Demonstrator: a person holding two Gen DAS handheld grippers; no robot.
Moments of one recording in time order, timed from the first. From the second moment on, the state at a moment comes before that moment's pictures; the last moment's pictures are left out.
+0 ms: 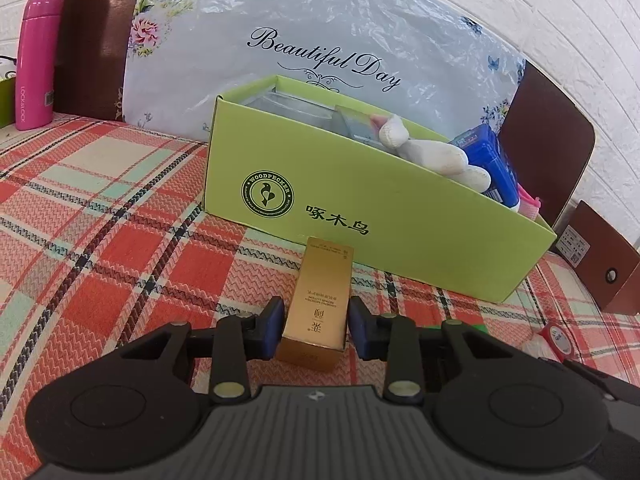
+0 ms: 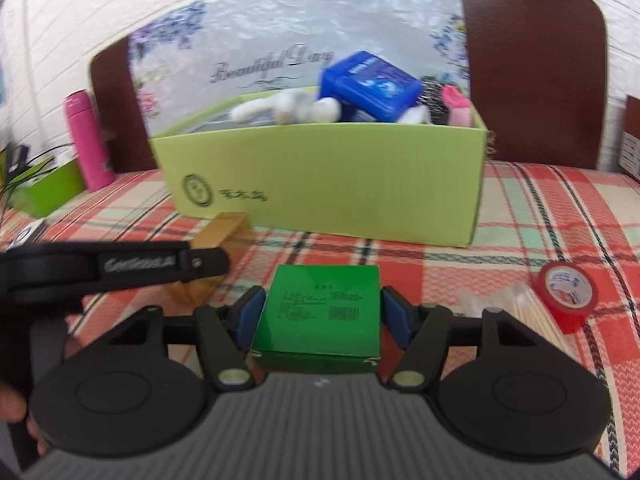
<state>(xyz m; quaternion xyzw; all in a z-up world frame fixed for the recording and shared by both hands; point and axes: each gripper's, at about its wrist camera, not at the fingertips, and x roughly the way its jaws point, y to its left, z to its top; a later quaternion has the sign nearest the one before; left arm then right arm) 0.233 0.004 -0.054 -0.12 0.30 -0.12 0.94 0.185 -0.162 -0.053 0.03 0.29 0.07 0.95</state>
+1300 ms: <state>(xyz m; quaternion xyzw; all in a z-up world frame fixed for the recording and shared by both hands) 0.188 -0.001 -0.019 -0.11 0.19 -0.15 0.96 0.128 -0.167 -0.032 0.02 0.21 0.09 0.97</state>
